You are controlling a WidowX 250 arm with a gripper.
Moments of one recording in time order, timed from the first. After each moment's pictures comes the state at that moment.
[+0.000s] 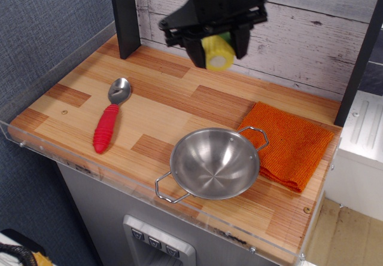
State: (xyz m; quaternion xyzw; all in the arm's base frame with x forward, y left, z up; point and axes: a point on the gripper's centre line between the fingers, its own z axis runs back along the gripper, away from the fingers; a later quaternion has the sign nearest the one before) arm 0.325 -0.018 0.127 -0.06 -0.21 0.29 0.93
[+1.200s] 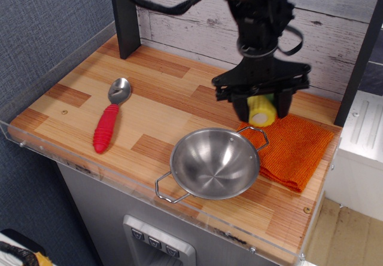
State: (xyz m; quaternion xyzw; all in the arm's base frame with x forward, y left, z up) arm 0.343 -0.064 0.045 -0.08 -0.12 0.24 0.96
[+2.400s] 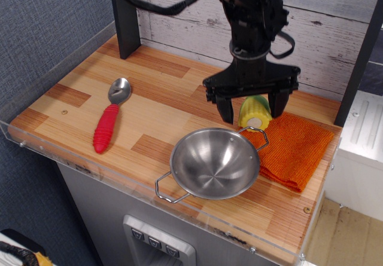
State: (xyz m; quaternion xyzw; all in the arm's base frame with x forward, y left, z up) arm 0.340 -0.055 0.056 -0.05 -0.14 0.25 0.96
